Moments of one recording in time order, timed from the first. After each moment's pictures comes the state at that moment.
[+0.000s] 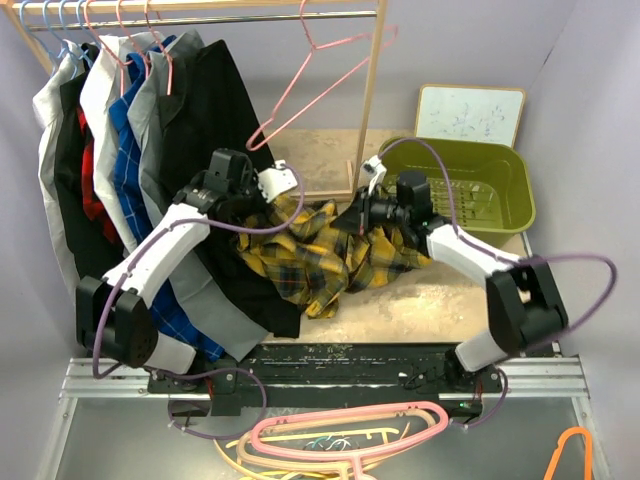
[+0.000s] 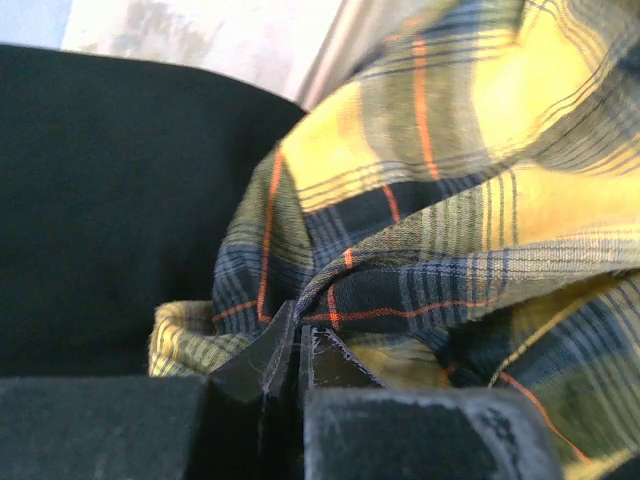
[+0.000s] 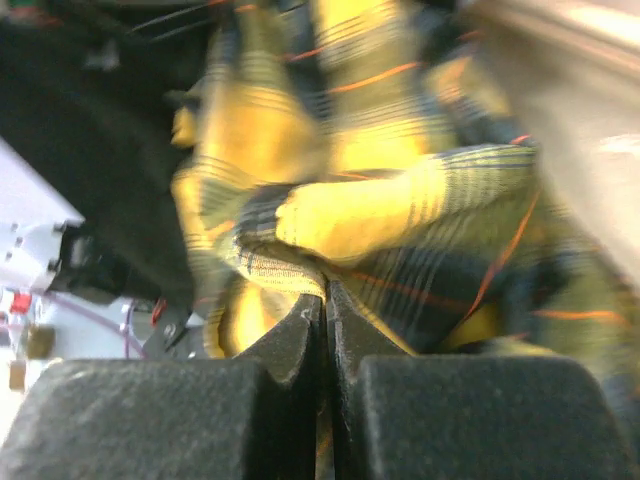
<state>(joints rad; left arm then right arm) -0.38 1.44 1.23 -0.56 0.13 0.73 0.44 1.47 0.88 0.23 -0.73 0.42</state>
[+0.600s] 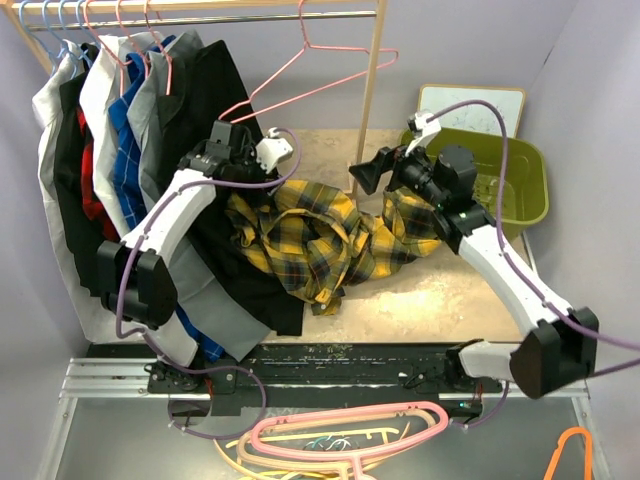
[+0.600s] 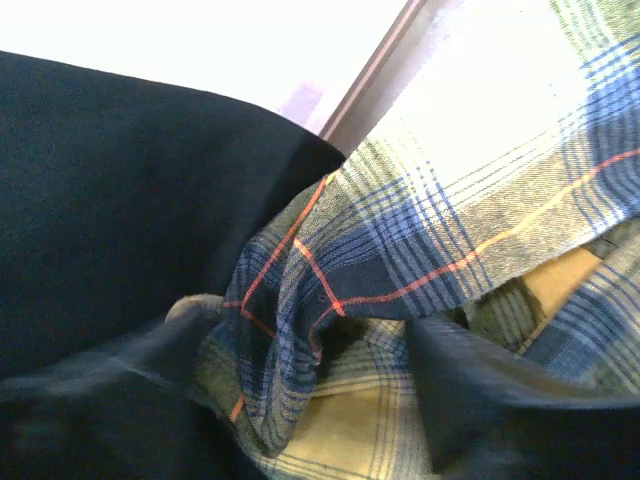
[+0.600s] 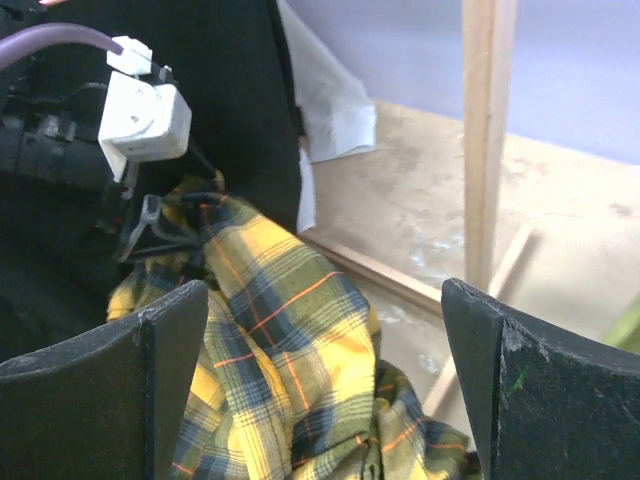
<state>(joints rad) -0.28 1.69 1.52 -0.68 0.20 0.60 0.33 1.34 1.11 0.13 -0.40 0.29</state>
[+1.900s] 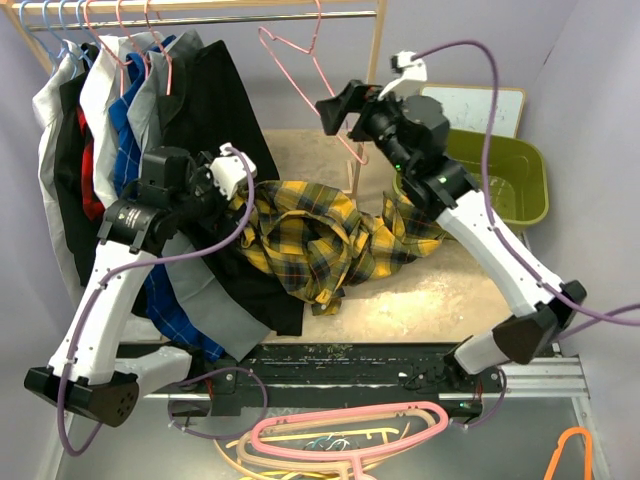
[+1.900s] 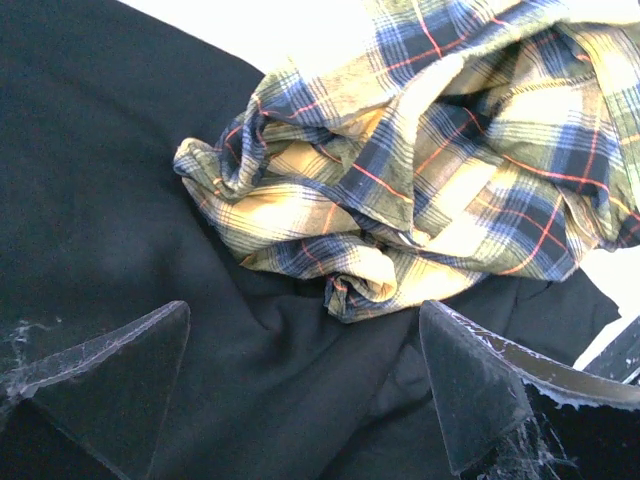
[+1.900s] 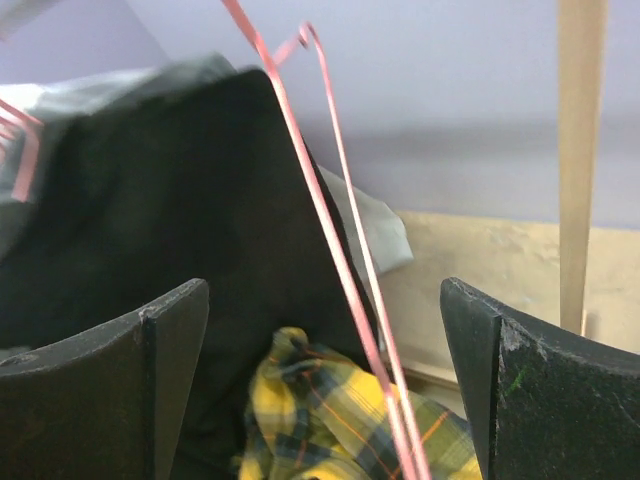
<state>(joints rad) -0.28 1.12 1.43 -0.95 0.28 0.52 0.60 1.46 1.68 -0.12 0.12 0.45</state>
